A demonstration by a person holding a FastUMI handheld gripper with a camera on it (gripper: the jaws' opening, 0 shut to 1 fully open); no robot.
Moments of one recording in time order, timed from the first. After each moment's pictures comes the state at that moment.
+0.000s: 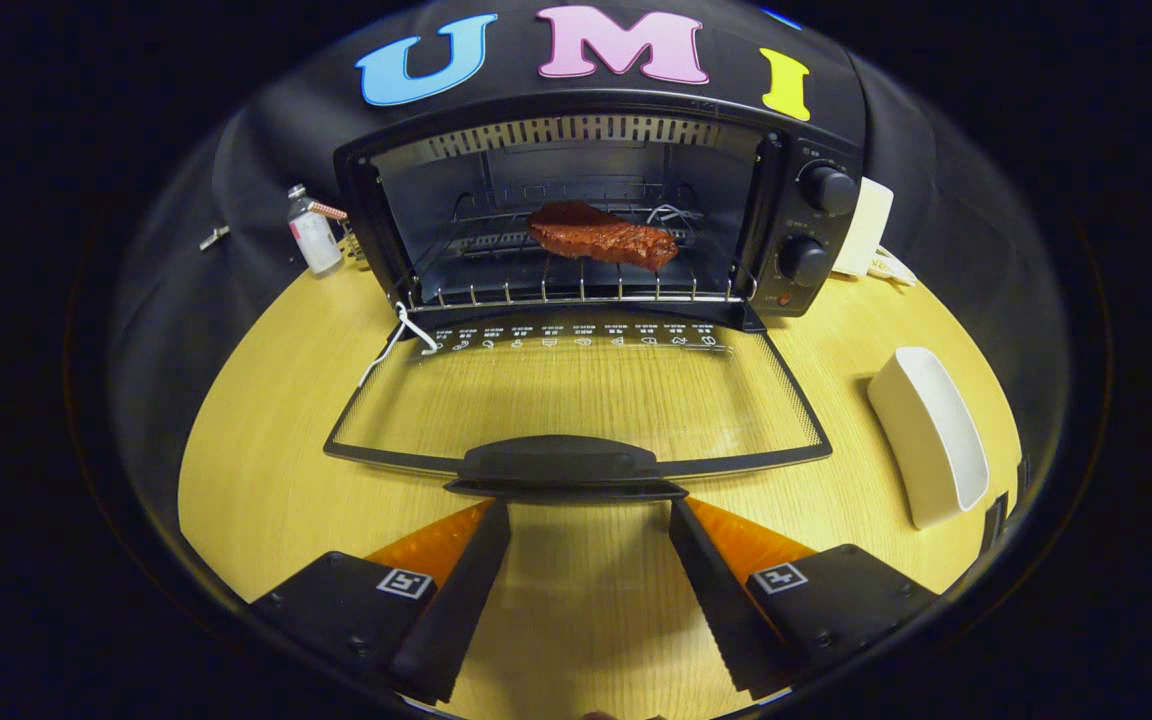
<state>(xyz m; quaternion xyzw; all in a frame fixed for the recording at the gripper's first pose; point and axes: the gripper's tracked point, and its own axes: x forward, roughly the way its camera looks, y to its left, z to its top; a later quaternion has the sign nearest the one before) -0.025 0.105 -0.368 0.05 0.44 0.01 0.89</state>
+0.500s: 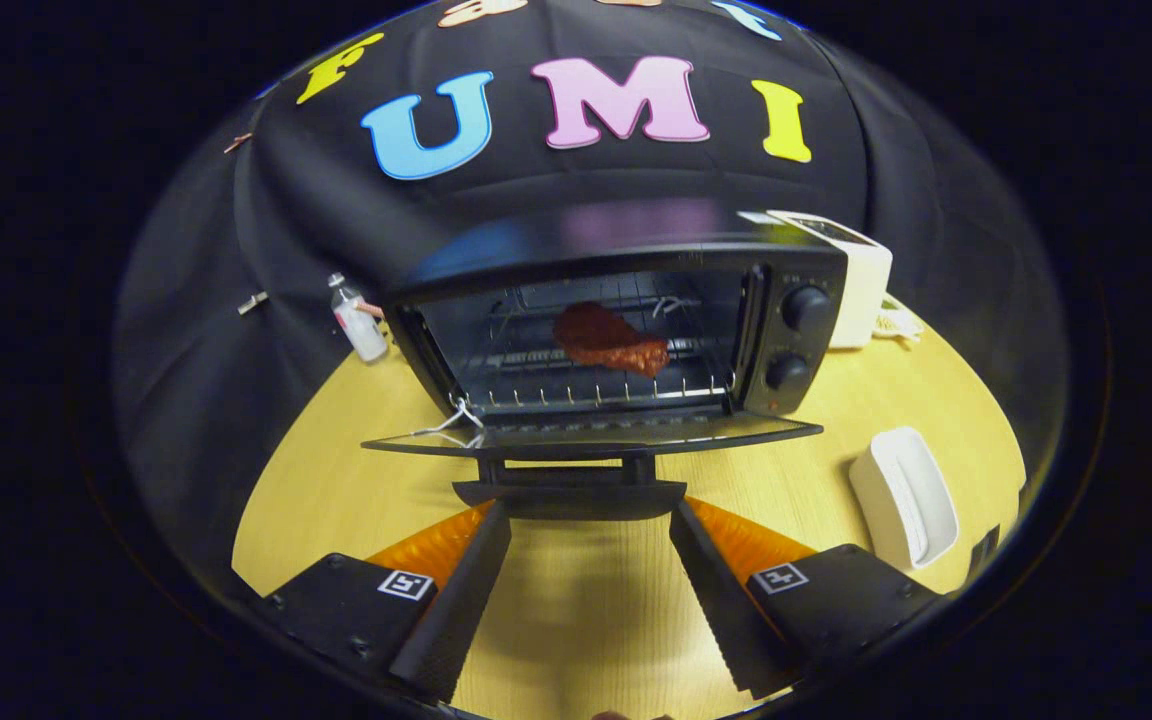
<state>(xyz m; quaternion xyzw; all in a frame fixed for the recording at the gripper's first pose) 0.027 0.103 -0.270 0.08 0.34 0.06 0.93</state>
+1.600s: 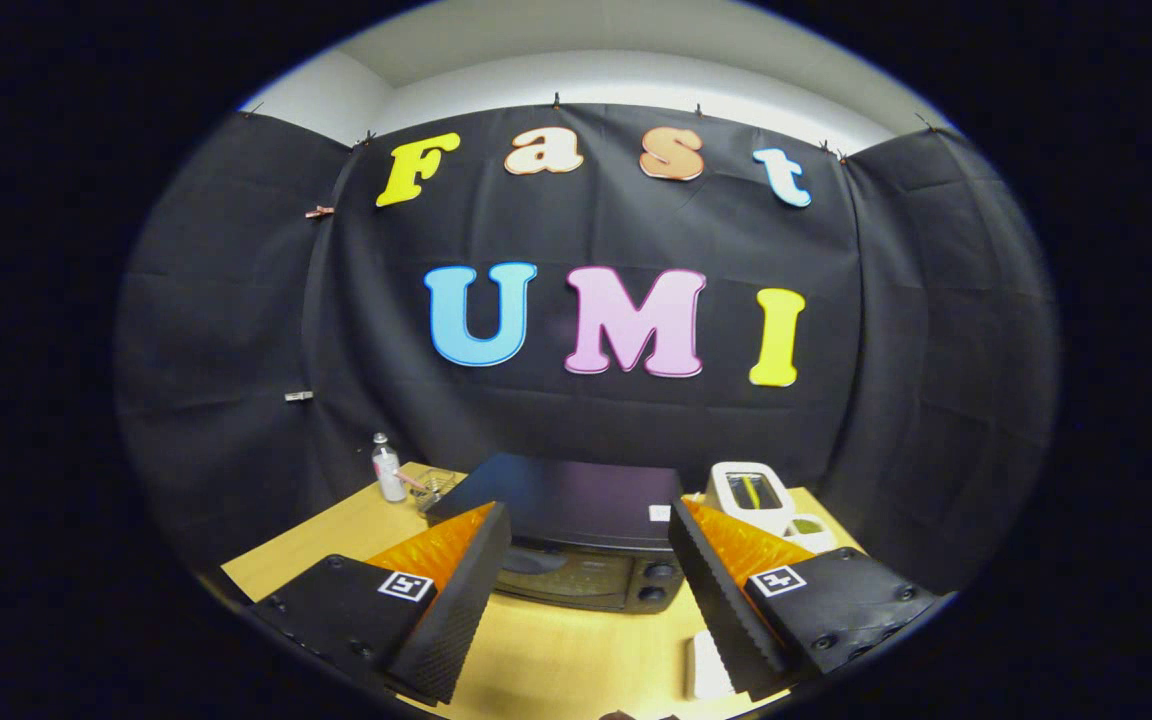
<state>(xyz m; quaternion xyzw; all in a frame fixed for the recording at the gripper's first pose) 0.008 -0.025 -0.021 0.00 0.08 0.06 0.99</state>
